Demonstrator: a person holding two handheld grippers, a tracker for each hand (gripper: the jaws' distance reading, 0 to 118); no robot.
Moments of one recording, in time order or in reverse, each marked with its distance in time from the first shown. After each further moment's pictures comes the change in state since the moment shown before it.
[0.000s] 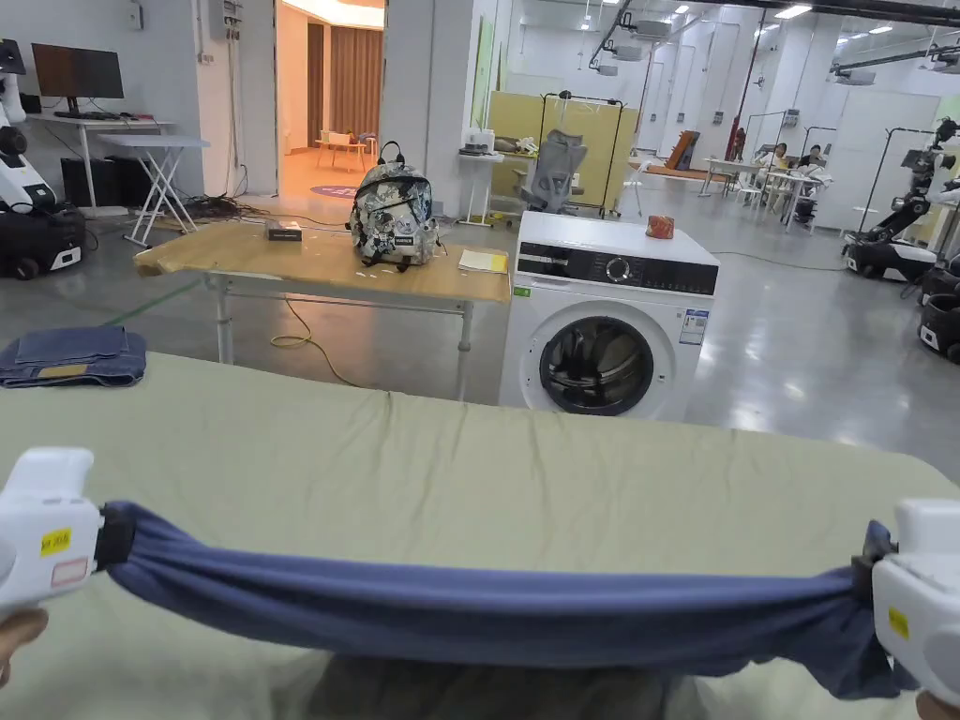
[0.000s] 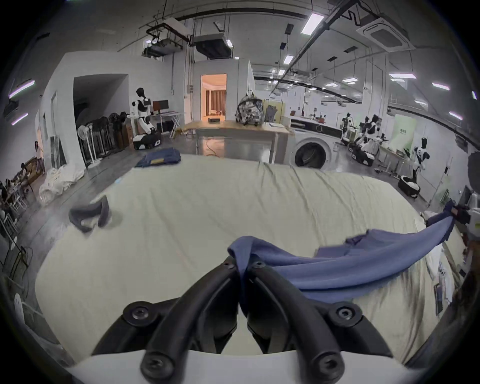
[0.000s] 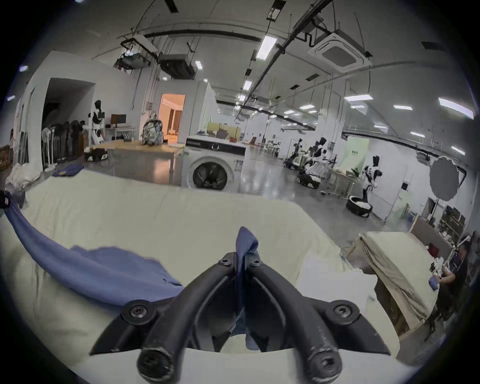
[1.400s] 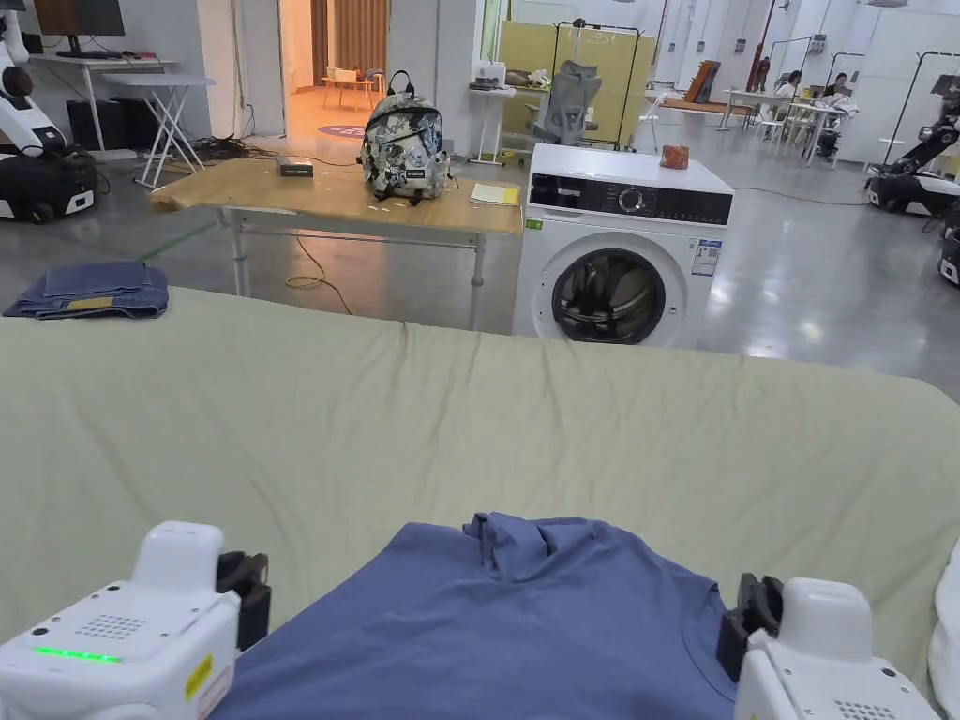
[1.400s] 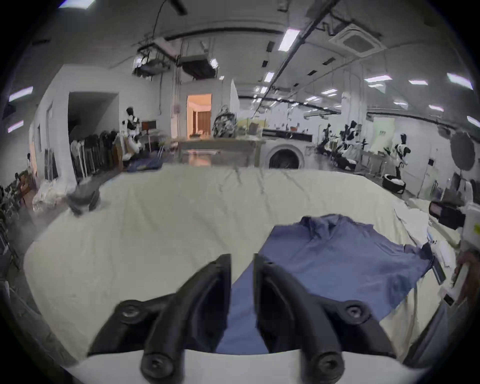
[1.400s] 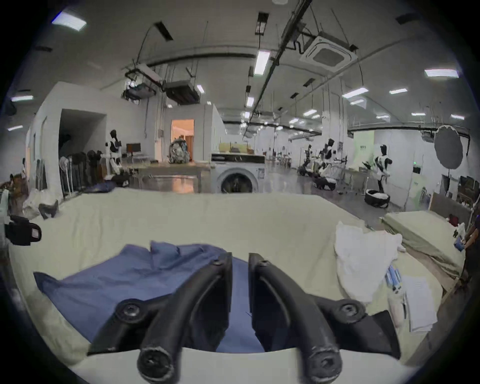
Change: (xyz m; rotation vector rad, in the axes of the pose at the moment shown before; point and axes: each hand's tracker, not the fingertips) left arm 0.141 -0.124 0.093 0.205 -0.062 -0.109; right arm -0.113 -0.096 0.117 0.155 0.135 -0.147
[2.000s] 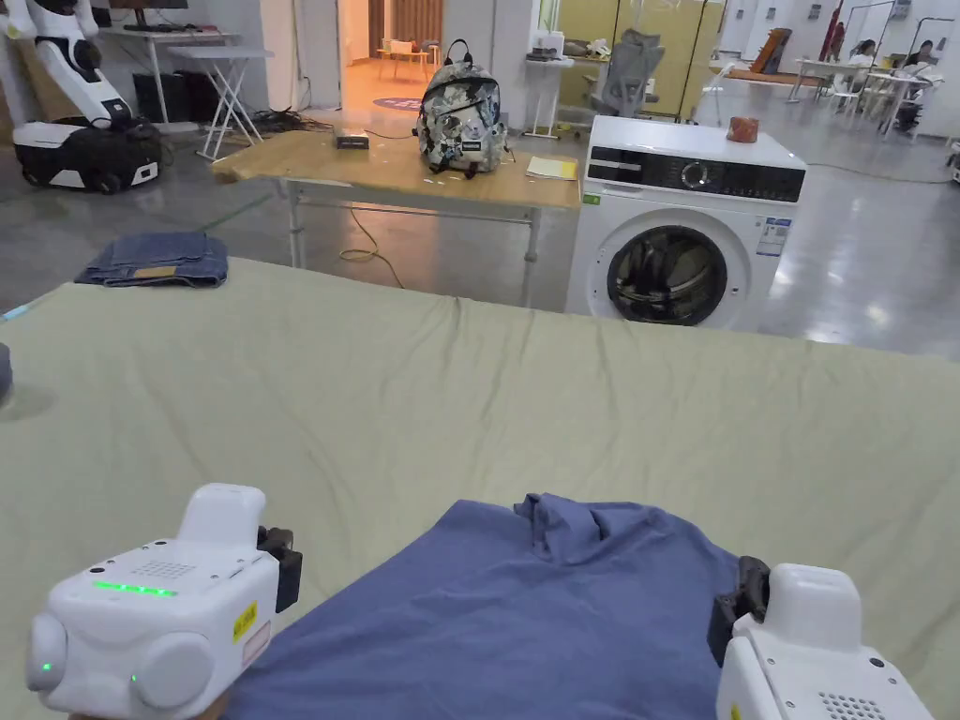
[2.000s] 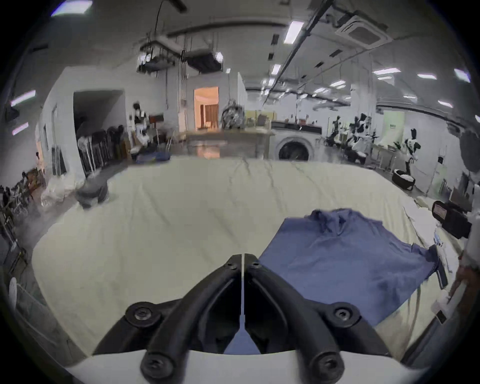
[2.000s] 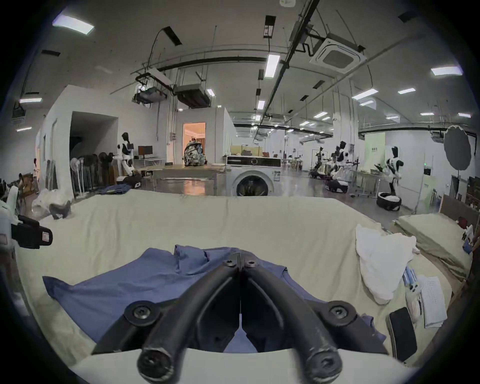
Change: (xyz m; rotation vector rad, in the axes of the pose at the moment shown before) left arm -0.056 -0.001 -0.021 -0.191 0.051 0.097; right arm -0.039 -0.009 -0.009 -0.009 0.062 0.015
